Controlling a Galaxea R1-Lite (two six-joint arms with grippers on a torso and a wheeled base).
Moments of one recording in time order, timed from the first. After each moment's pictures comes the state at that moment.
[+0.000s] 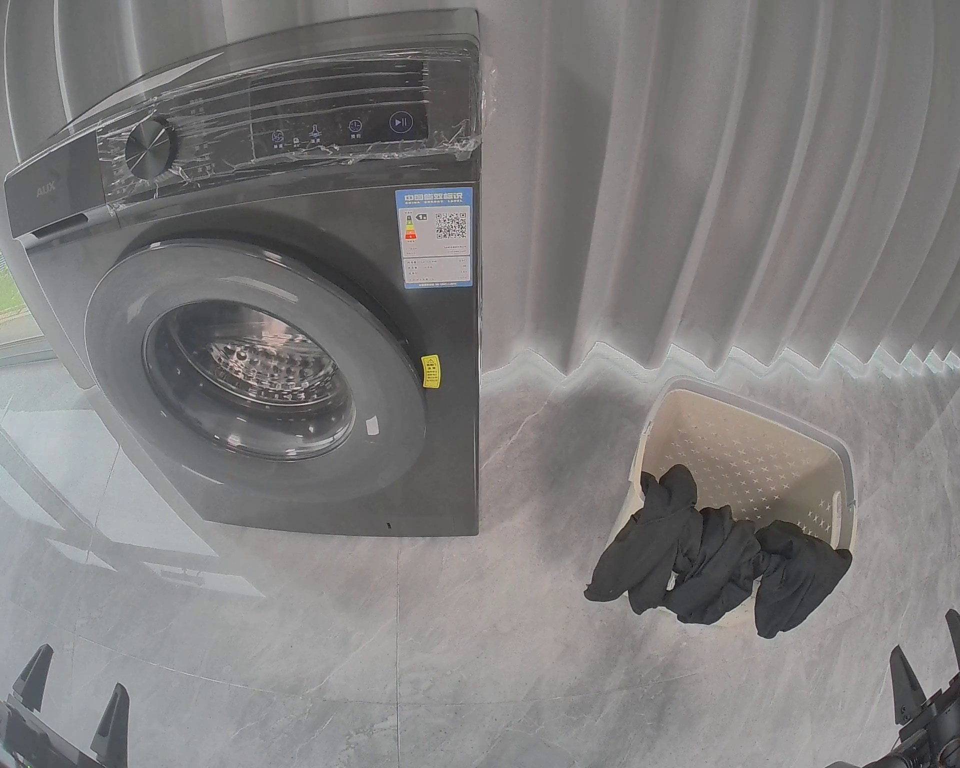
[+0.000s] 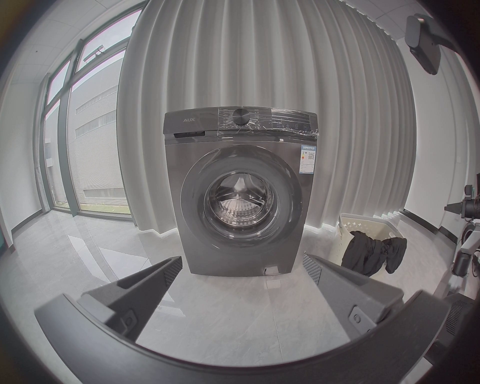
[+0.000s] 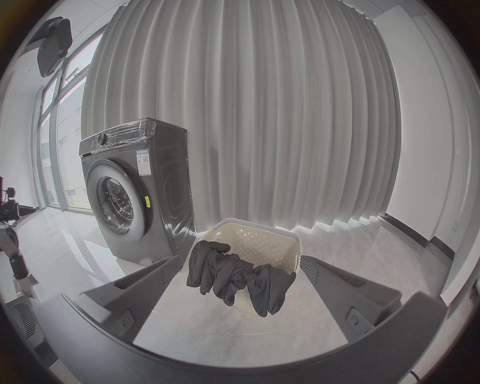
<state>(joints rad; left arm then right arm) 0.00 0.02 -0.02 0.00 -0.01 0.00 0.00 0.02 -0.02 0.00 0.00 -0.01</state>
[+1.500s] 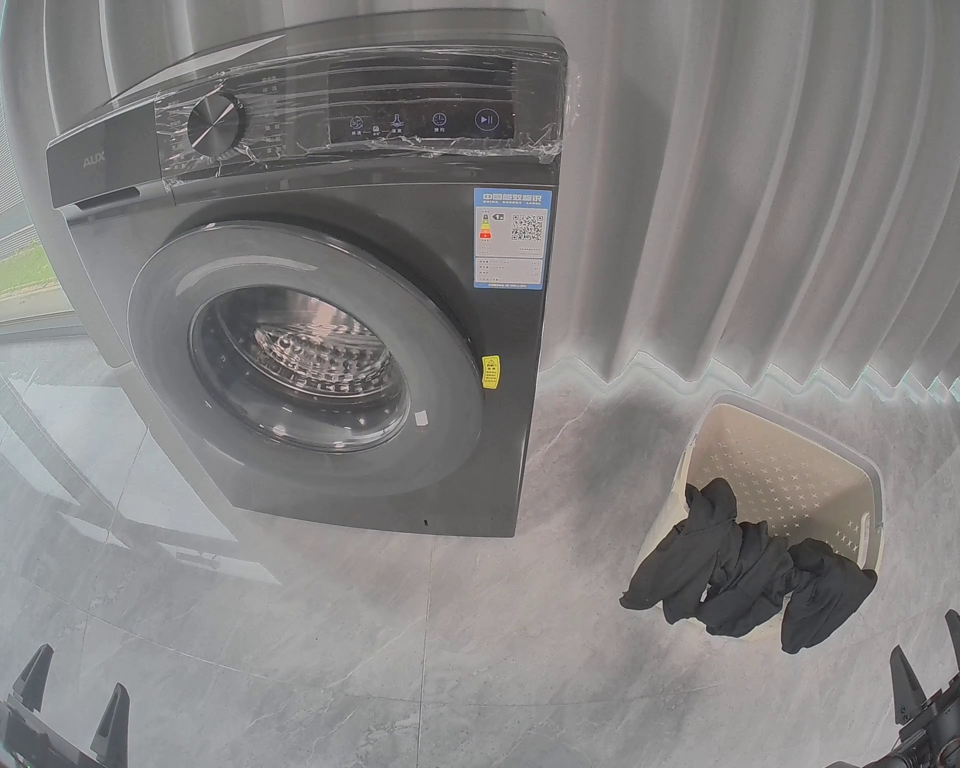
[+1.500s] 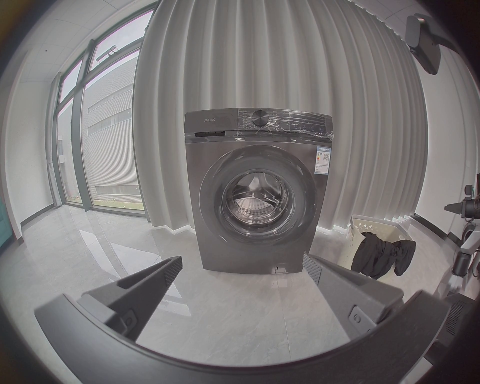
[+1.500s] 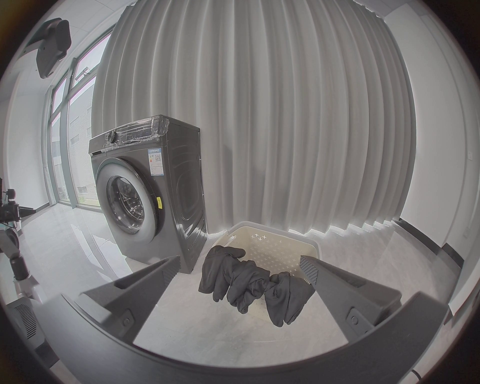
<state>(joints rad) 0.00 0.02 -0.02 0.00 -0.01 0.00 0.00 0.02 -0.02 0.00 0.00 0.00</state>
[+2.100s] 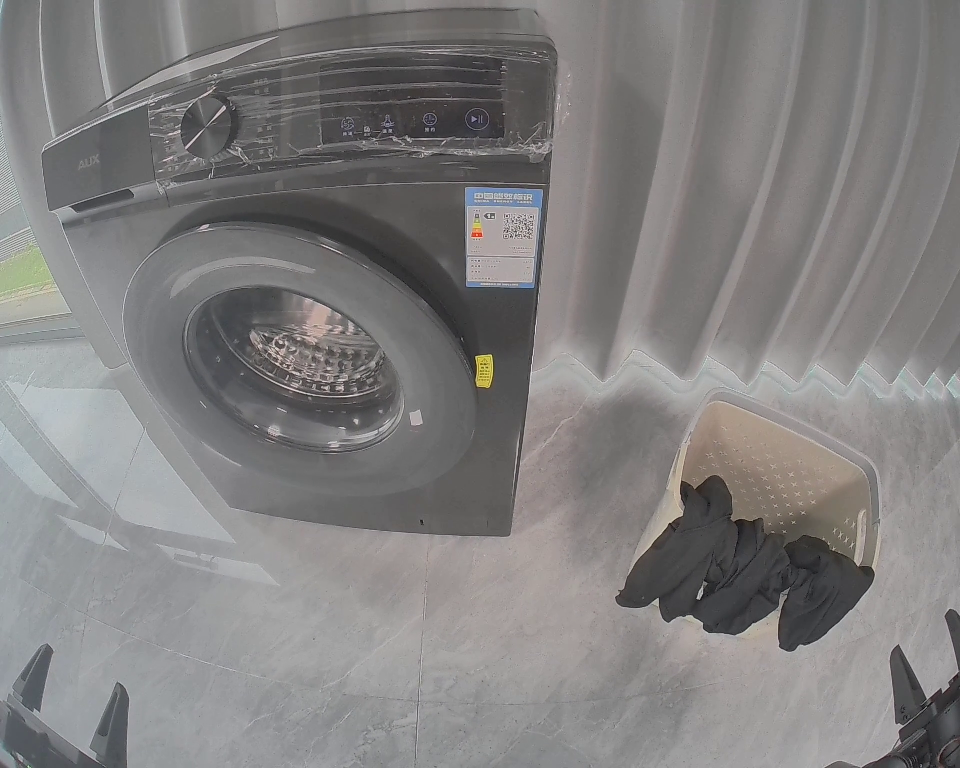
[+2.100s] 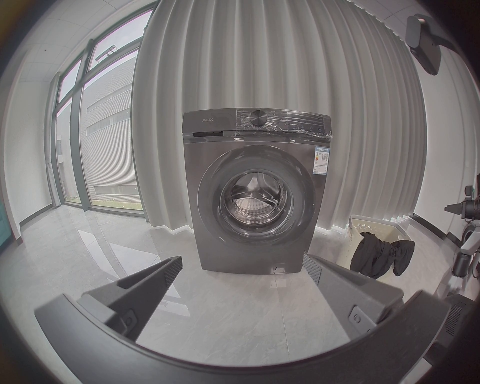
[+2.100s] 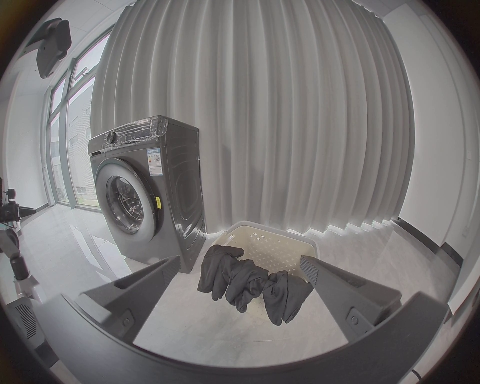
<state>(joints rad) 0.00 0.02 -0.02 0.00 -0.01 0.00 0.00 0.02 -0.02 0.00 0.00 0.00</state>
